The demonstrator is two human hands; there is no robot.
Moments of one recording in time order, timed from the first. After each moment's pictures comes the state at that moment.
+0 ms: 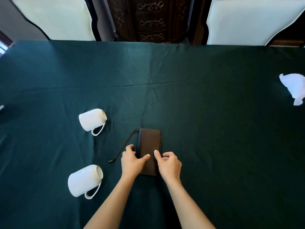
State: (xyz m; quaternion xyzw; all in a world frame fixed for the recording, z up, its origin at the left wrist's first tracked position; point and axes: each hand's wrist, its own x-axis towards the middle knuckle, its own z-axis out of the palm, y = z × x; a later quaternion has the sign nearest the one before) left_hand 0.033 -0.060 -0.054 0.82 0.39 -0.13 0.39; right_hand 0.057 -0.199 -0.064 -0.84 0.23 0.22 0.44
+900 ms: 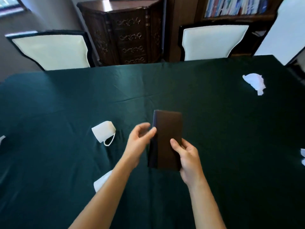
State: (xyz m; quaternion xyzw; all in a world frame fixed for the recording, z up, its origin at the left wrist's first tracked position) left_hand 0.031 -0.010 0.084 0.68 0.15 -0.06 0.71; right_hand -0.007 -0.178 0.081 -0.51 0.21 0.10 0.83
